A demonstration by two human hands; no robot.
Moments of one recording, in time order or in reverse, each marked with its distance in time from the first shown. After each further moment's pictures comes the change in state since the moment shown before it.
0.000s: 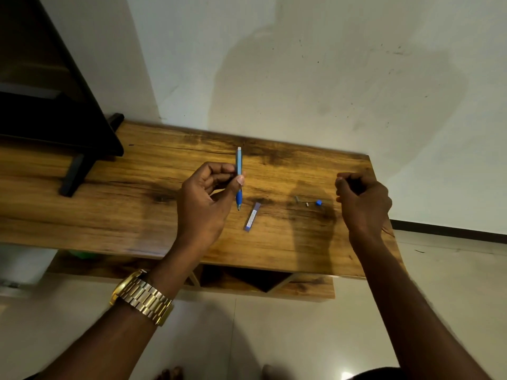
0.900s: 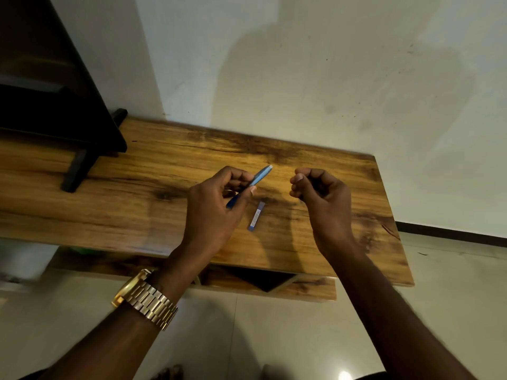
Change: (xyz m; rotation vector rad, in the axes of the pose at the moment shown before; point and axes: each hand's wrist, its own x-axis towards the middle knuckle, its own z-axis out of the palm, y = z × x) left_hand -0.005 -0.003 0.000 0.365 -0.086 0.222; right_hand -0.050 -0.041 0.038 0.431 -0.366 -0.008
